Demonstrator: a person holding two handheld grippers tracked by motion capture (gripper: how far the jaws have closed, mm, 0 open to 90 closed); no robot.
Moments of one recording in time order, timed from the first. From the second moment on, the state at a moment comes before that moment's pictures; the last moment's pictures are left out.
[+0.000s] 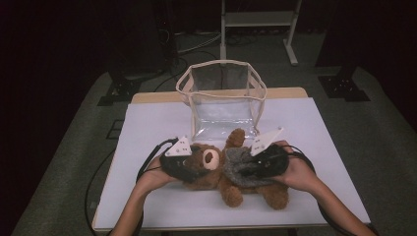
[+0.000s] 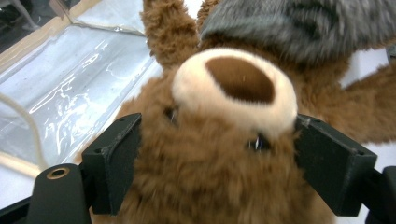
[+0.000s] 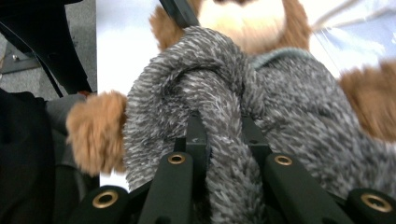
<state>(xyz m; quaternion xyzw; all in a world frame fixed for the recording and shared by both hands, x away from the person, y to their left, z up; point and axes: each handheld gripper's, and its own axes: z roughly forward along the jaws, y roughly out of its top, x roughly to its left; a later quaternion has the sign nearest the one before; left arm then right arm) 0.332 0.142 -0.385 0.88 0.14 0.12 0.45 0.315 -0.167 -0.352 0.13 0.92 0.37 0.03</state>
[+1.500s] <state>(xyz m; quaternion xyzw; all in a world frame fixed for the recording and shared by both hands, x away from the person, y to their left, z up) 0.322 0.145 -0.393 0.89 0.09 0.10 0.43 0.315 -0.135 -0.346 0.13 0.91 0.39 0.07</state>
